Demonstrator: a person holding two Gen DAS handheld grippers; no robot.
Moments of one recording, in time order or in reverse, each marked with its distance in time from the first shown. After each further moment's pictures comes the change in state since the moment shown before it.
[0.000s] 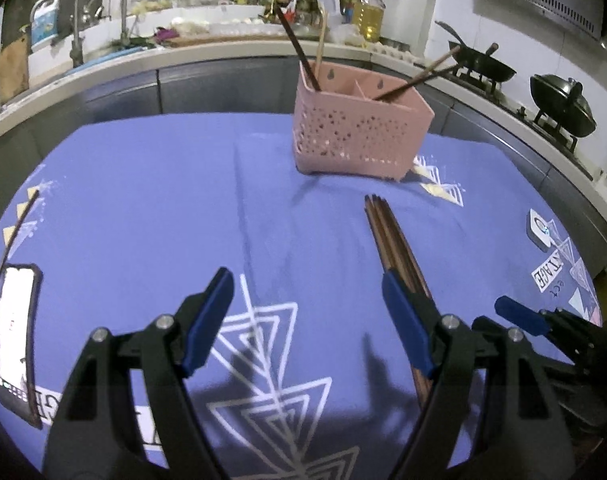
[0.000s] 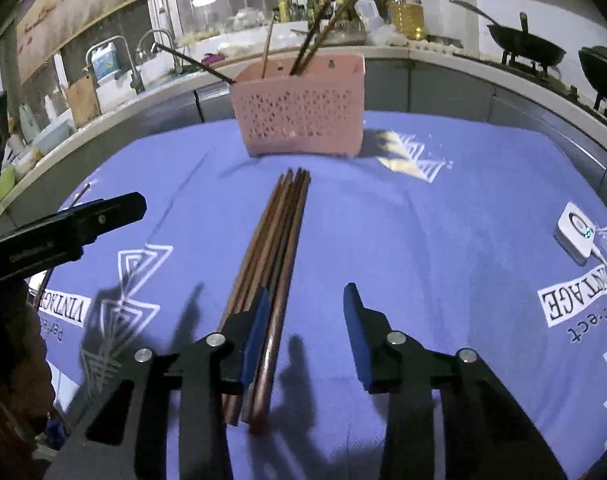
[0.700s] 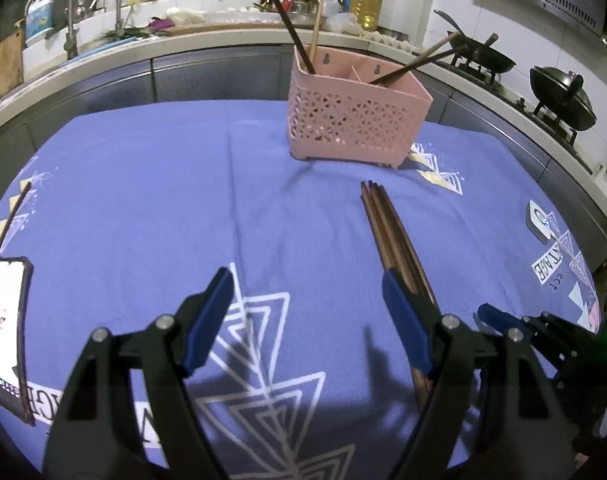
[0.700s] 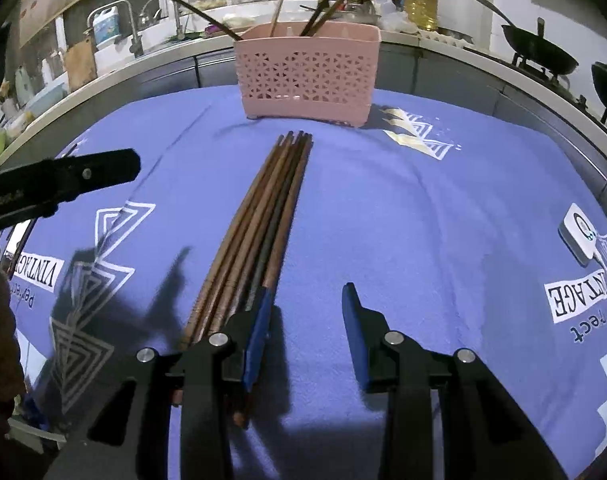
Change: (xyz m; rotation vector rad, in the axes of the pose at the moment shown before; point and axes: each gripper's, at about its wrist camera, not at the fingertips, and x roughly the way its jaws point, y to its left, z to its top) left arm 0.007 -0.003 -0.001 0.001 0.032 -0.007; right arm 0.014 0.005 -0.010 -0.068 0.055 -0.055
